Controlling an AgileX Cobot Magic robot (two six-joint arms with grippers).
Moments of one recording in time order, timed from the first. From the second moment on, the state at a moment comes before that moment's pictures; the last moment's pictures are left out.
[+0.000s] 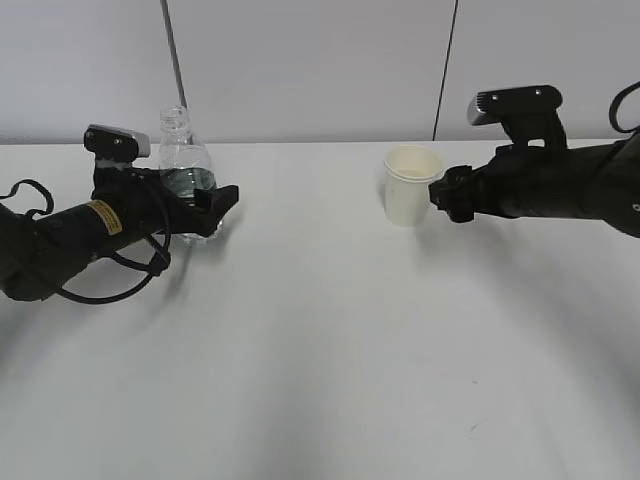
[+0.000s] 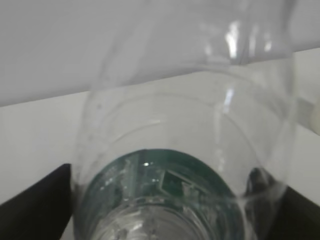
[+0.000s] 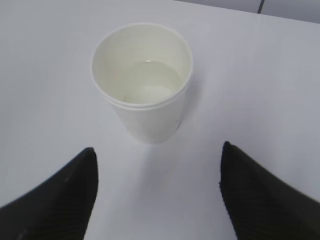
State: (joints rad) left arm -0.15 2.24 -1.06 0.58 -0.96 -0.35; right arm 0.14 1.86 -0.98 -0.53 -0.20 0.46
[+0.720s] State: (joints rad) left arm -0.15 2.02 -1.00 0.58 -0.88 -0.41; right arm 0.16 1.72 -0.98 -0.54 -0.11 0.50
